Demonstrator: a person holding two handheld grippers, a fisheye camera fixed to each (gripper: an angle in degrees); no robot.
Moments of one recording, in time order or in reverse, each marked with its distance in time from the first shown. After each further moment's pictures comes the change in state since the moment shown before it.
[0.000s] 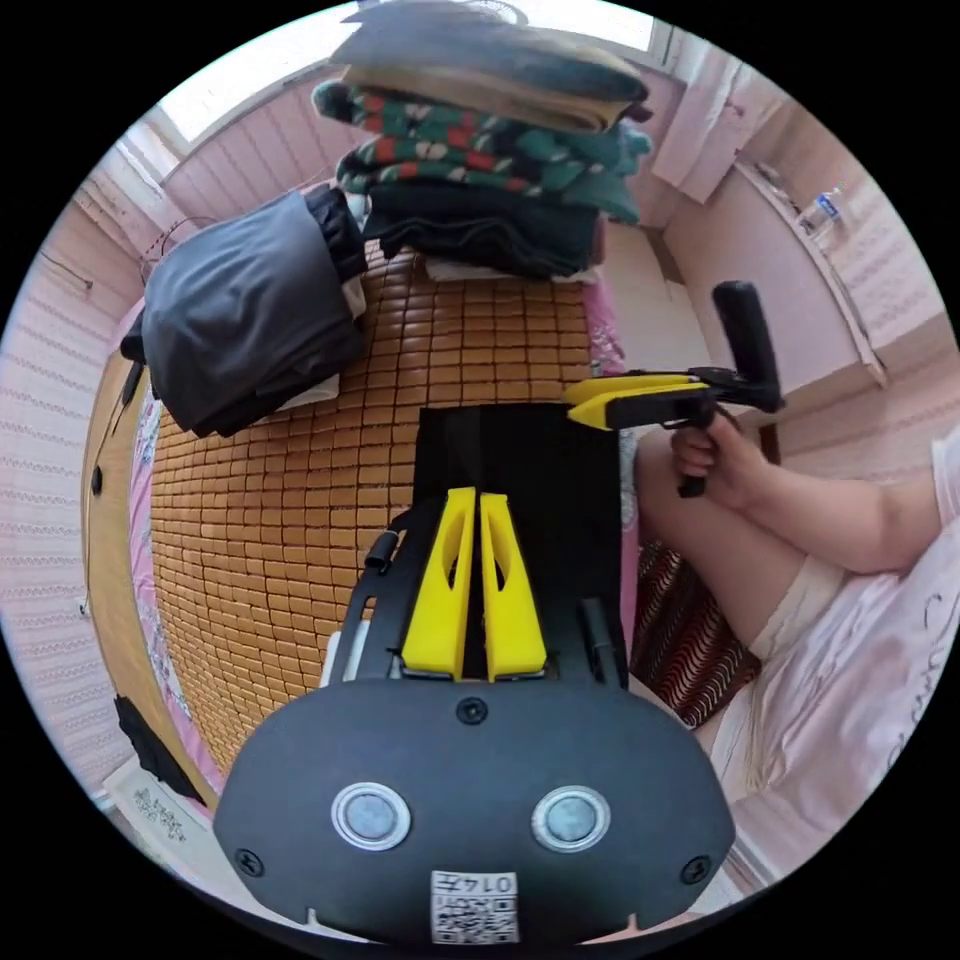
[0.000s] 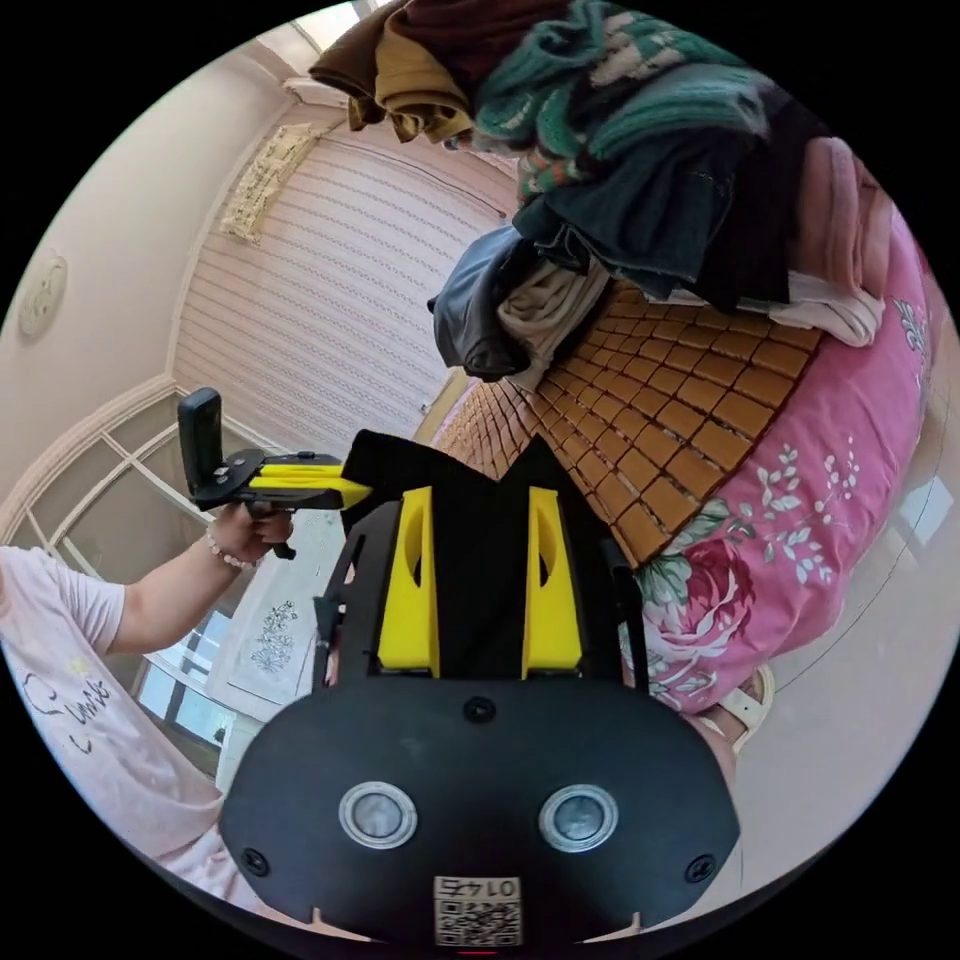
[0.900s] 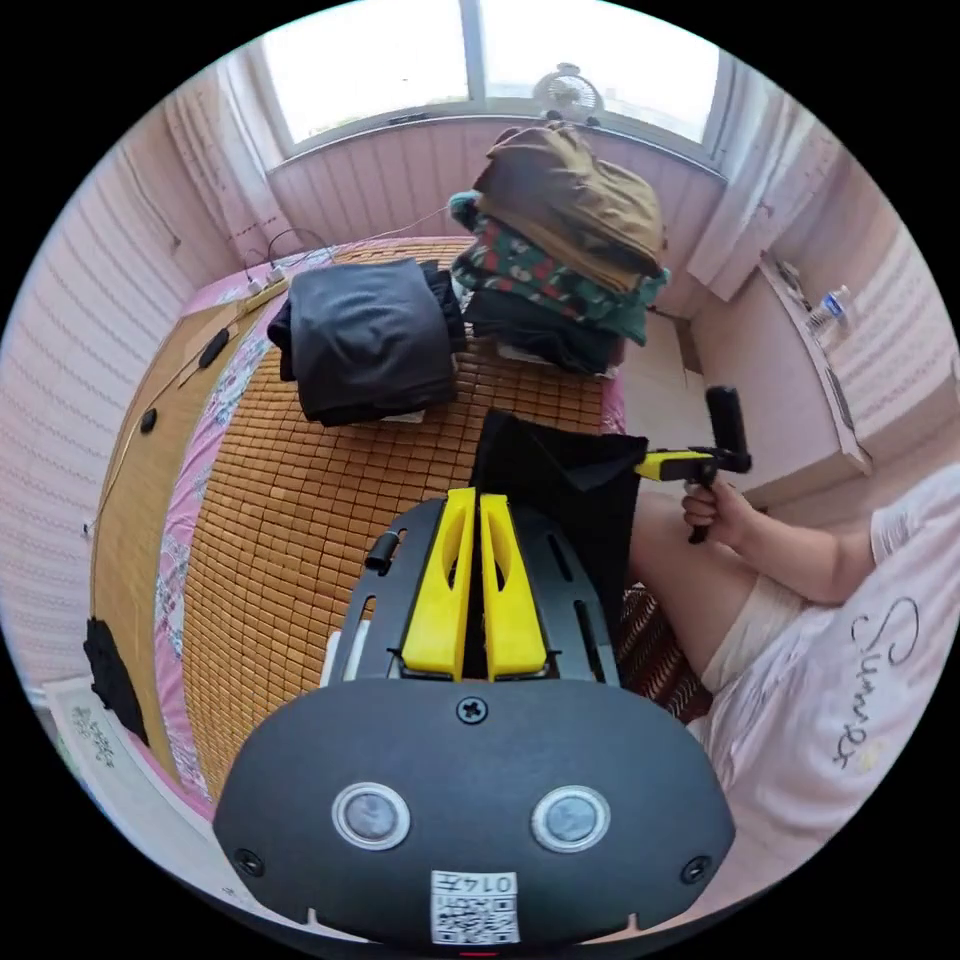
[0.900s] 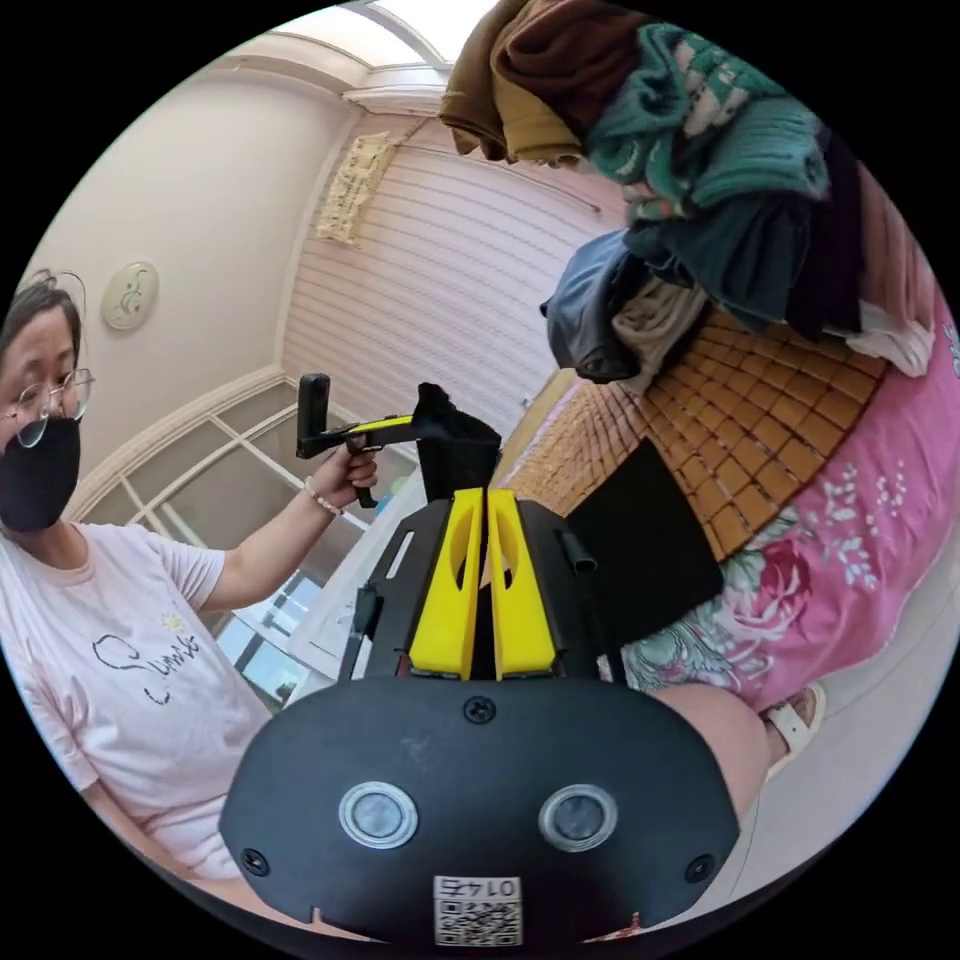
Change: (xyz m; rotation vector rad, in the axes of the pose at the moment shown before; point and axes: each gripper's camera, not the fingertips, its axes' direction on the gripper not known) left arm -0.026 0.034 -0.091 0.166 -0.026 -0.174; right arm 0.008 0.003 -0.093 -0.051 -0.228 -0.056
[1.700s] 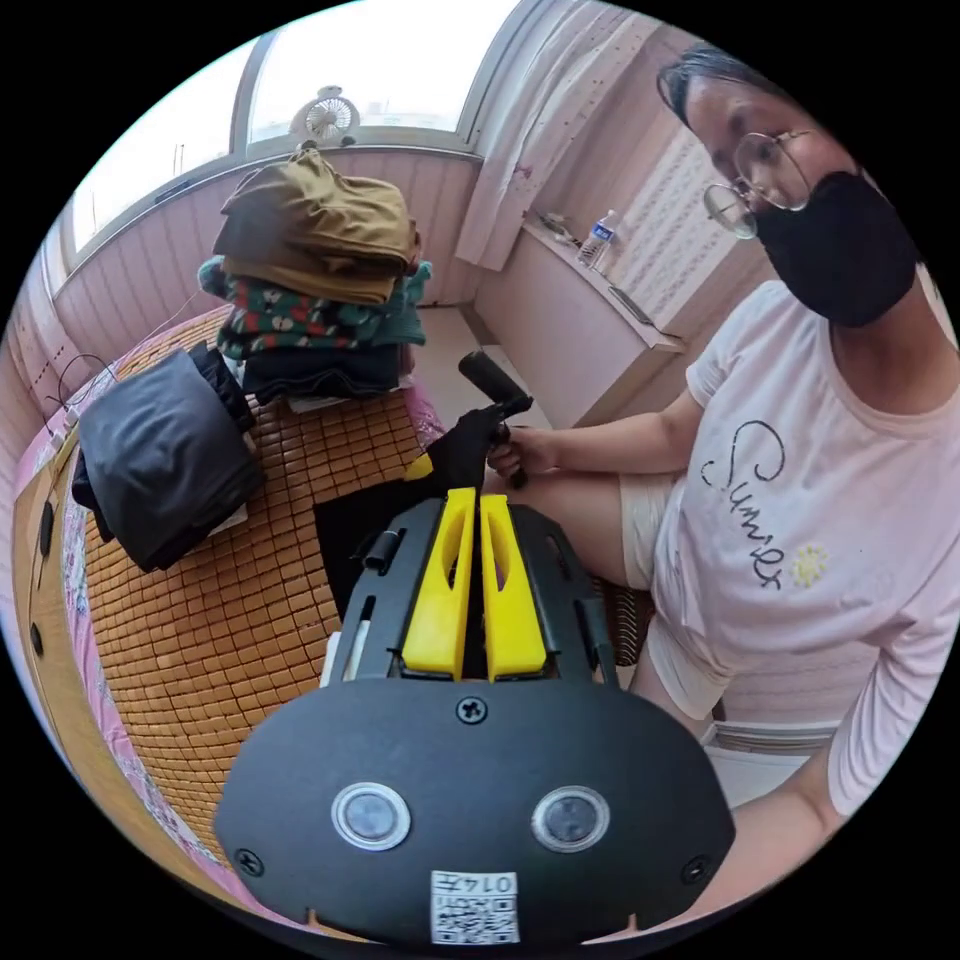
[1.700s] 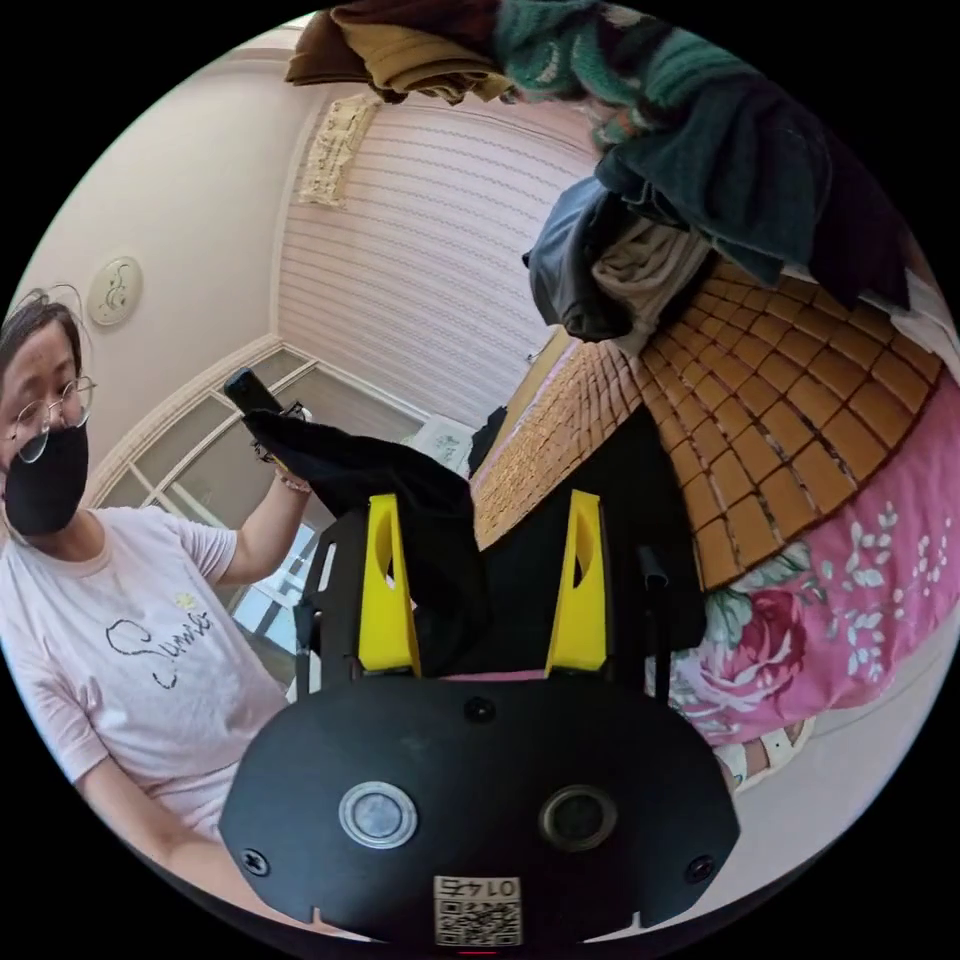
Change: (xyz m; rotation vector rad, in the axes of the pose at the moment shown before) left arm 0.021 0.049 -0.005 0.071 0.448 0.468; right arm 0.054 -0.029 0.099 -0.176 -0.136 -0.033
